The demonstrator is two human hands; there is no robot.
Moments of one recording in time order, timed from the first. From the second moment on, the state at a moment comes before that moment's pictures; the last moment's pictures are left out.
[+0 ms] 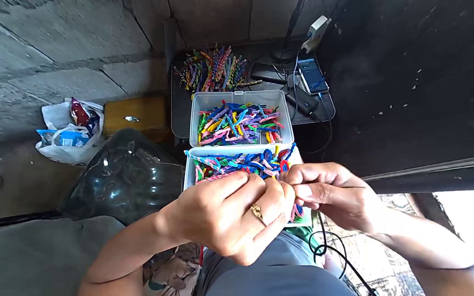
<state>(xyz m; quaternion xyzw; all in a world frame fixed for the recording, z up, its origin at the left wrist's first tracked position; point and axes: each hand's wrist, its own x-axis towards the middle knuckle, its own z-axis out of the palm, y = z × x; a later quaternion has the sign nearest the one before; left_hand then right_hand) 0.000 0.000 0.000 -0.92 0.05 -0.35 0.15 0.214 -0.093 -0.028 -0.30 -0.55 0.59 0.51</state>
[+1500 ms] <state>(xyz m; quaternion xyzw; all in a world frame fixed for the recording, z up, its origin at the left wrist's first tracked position) 0.016 0.053 -0.070 -0.87 -0.39 0.13 -0.28 0.276 0.103 -0.102 -0.74 -0.59 0.24 0.21</state>
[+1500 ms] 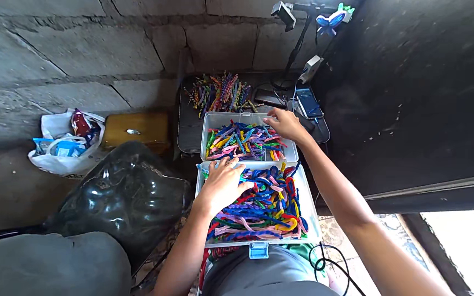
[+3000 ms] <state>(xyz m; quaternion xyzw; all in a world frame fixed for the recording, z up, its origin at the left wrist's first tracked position) 0.050 0.080 -0.105 -0.90 -0.32 -0.05 -0.28 0.324 0.047 -0.135 -0.85 -0.47 0.11 0.22</state>
